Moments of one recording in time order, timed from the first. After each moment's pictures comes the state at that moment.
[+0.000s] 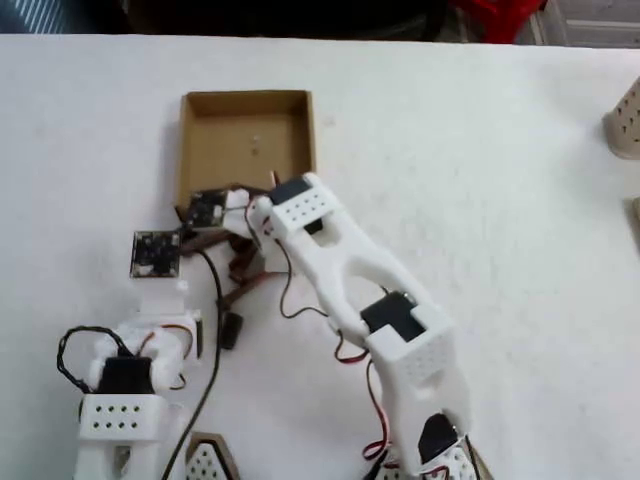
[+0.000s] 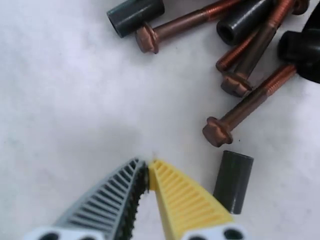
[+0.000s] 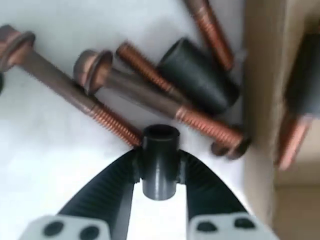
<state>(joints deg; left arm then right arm) -6.4 -76.8 88.7 57.7 1.0 -35.4 29.1 -4.2 65.1 56.2</state>
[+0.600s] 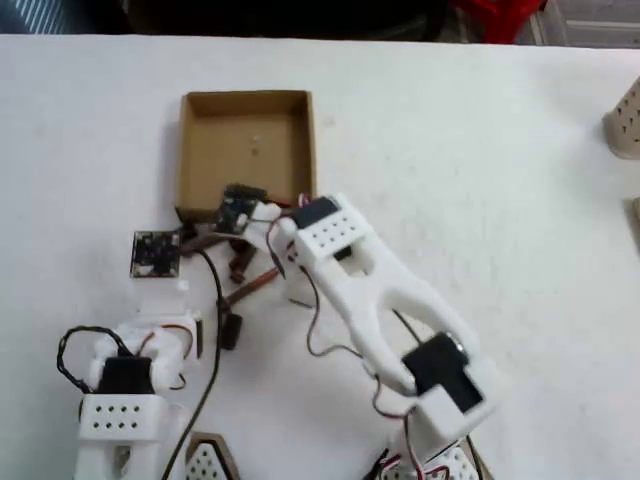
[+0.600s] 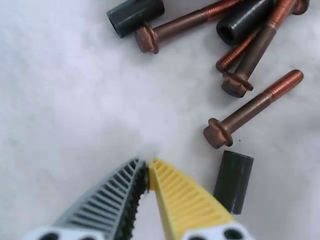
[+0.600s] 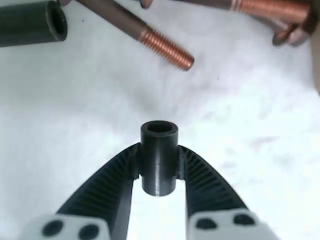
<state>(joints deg) -6.4 -76.8 88.7 57.7 1.0 -35.2 7.3 17.4 70.5 41.1</state>
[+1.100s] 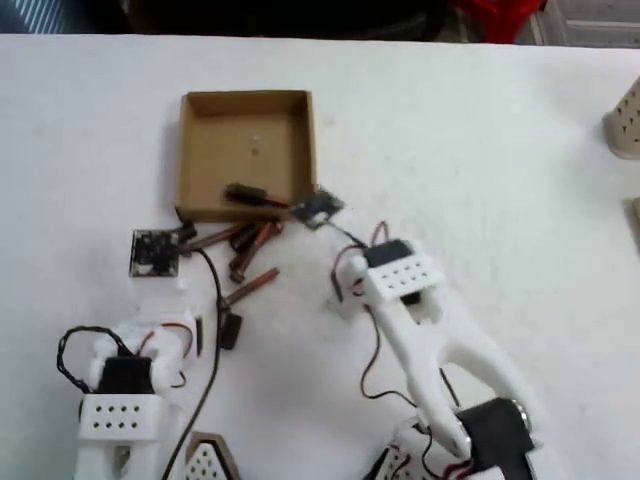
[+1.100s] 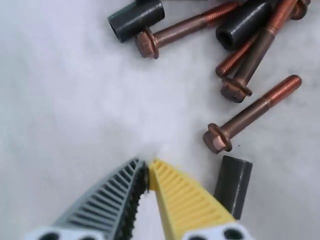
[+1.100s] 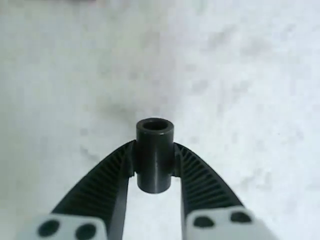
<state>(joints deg) -6.4 -76.8 88.7 55.8 1.3 -24.0 -15.4 46.2 55.6 23.0</state>
